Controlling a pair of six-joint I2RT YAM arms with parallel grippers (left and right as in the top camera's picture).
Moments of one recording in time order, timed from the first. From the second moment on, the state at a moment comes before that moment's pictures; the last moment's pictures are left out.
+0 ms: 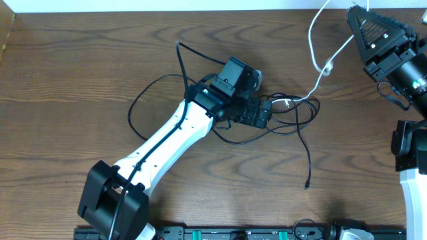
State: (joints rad) left arm -0.64 1.71 1.38 -0.71 0.31 -0.35; right arm -0.12 1.11 1.19 0.33 -0.85 0.98
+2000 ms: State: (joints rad) left arm -0.70 1.90 1.38 -0.62 0.35 -0.38; right arm -0.12 1.11 1.19 0.41 -0.90 1.05
